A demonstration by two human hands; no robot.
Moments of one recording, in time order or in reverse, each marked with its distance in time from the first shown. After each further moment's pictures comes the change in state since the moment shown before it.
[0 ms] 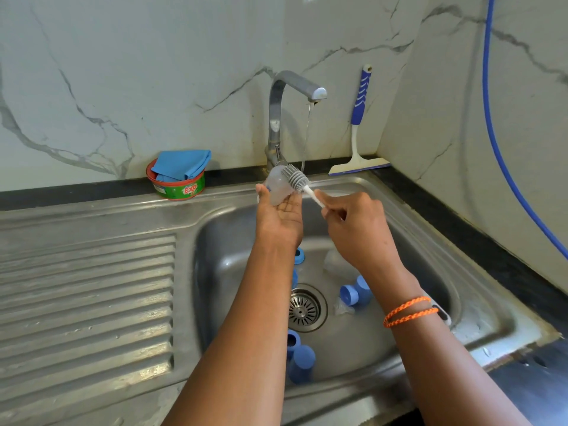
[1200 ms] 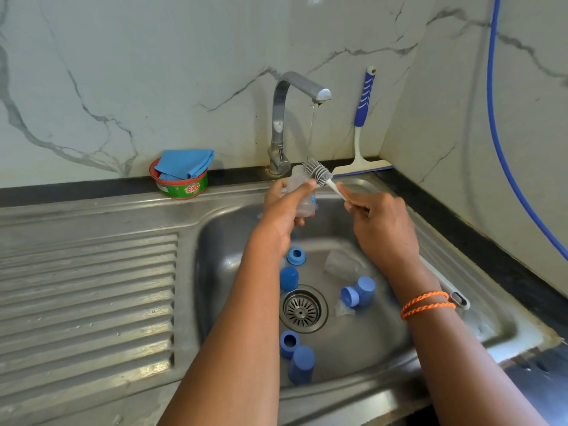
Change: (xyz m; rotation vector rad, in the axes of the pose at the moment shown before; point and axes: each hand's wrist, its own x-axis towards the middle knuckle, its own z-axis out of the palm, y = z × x) left_hand -0.011 0.011 0.004 1.094 -0.160 0.181; right_hand 0.008 0.023 -0.020 -0.124 0.056 0.002
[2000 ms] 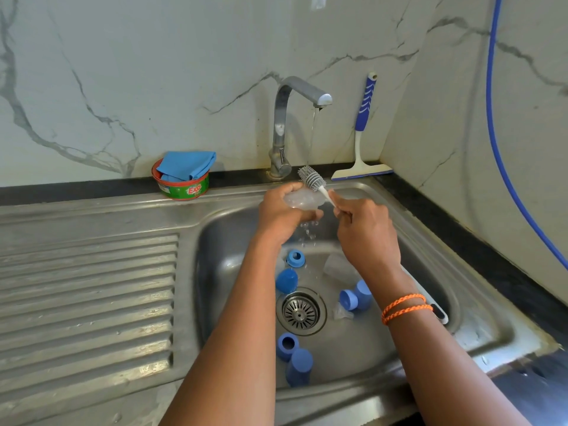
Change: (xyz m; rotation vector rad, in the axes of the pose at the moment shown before) left_hand 0.005 -0.006 -0.010 0.345 -0.016 0.218; right_hand -0.006 -0.020 0.017 -0.060 -0.041 0.068
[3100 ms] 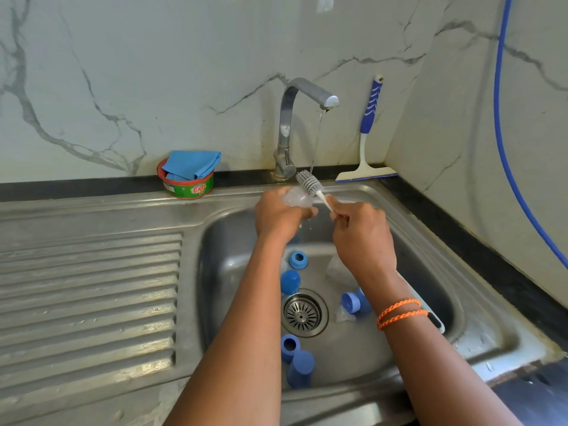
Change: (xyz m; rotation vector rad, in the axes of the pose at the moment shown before) left_hand 0.001 0.000 -0.004 0.119 0.175 -0.091; right_hand 0.000 -0.004 0.011 0.052 -0.019 0.057
